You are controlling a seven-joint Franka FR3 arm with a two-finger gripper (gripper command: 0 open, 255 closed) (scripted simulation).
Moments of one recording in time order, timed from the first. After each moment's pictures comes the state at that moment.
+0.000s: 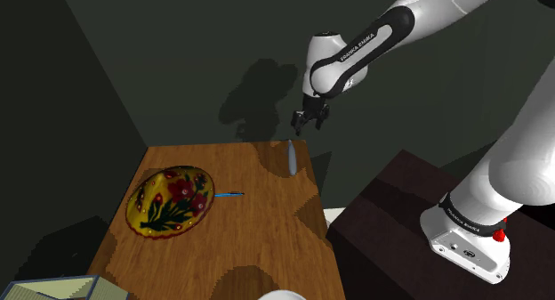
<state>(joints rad) -0.01 0.16 0.13 -2.33 0.10 2.48 0.25</state>
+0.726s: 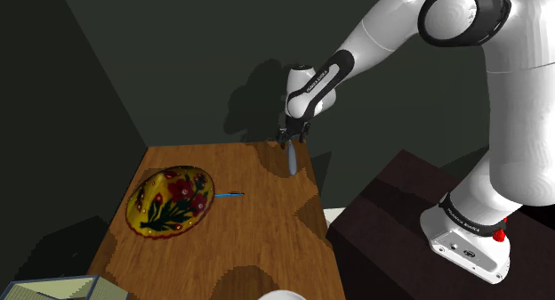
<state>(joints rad) 0.01 0.59 0.10 -2.03 0.06 2.60 0.28</state>
